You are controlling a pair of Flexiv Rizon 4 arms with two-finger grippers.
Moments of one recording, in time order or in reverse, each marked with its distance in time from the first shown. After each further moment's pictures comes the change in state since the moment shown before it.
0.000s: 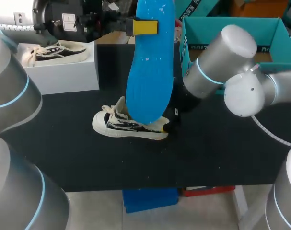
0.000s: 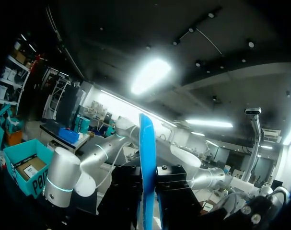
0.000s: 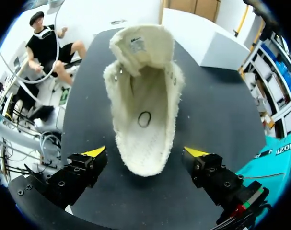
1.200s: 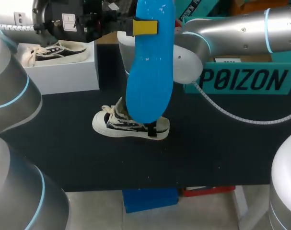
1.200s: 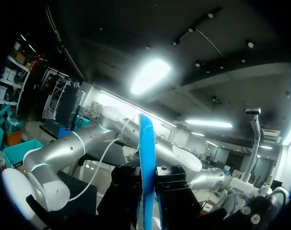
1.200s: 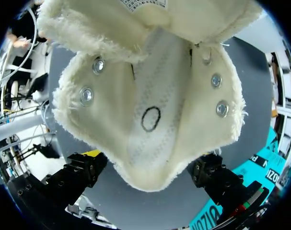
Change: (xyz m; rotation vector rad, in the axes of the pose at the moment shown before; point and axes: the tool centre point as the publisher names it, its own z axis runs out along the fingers) left arm 0.000 0.000 0.000 0.000 0.000 0.000; right arm 0.005 0.013 0.029 0.571 0.012 -0.018
